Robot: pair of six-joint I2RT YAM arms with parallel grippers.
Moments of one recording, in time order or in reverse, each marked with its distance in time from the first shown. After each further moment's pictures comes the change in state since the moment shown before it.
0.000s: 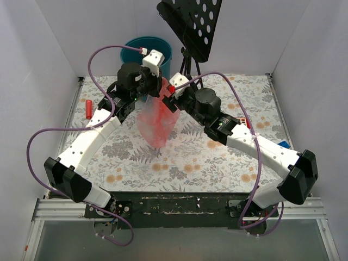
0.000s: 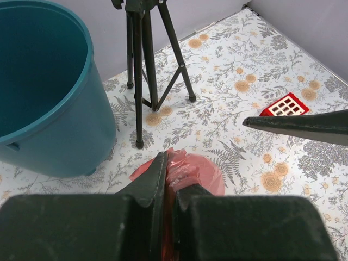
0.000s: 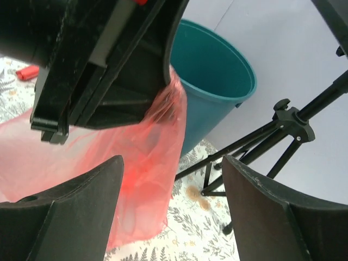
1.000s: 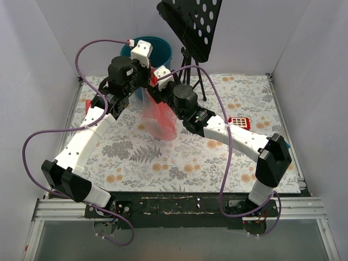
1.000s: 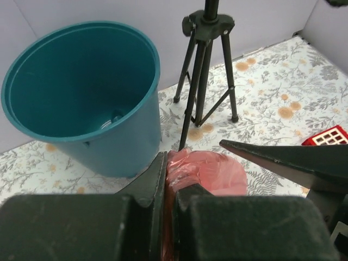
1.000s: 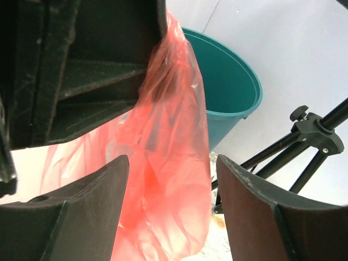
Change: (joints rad) left arm 0.052 -0.003 0.072 -0.014 -0.108 0.010; right arm 0.039 0.271 0.201 0.128 0.172 0.084
